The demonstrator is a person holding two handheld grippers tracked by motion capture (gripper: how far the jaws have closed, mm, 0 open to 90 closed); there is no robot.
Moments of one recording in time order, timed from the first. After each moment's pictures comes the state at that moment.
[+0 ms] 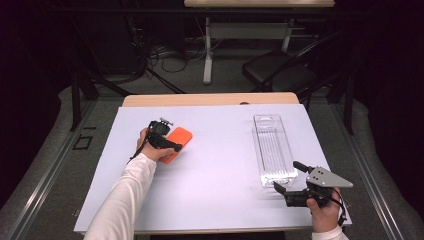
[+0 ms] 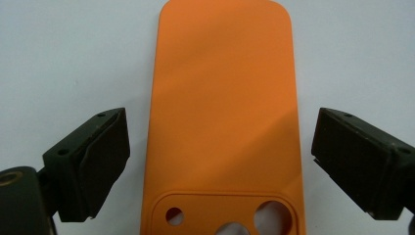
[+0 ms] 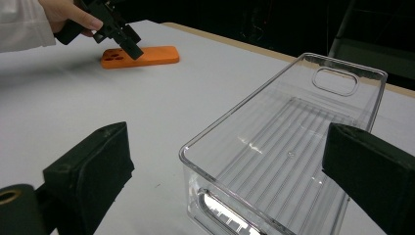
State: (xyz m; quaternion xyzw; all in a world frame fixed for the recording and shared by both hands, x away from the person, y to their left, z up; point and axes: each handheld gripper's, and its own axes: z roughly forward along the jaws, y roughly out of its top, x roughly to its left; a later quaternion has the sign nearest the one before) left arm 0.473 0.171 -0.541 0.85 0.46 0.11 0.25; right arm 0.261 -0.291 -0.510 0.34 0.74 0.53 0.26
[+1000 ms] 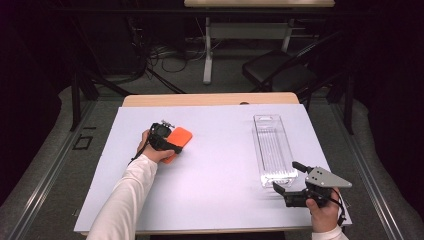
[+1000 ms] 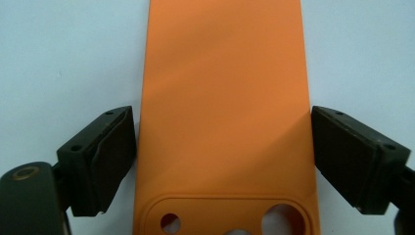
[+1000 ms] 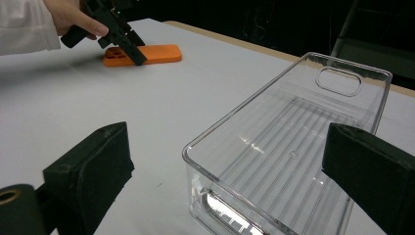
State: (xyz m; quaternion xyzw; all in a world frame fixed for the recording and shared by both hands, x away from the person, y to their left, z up) left arm 0.474 0.169 -0.550 0.85 0.45 0.11 0.24; right arm 0.261 -0.290 -0.510 0.33 0.74 0.52 0.26
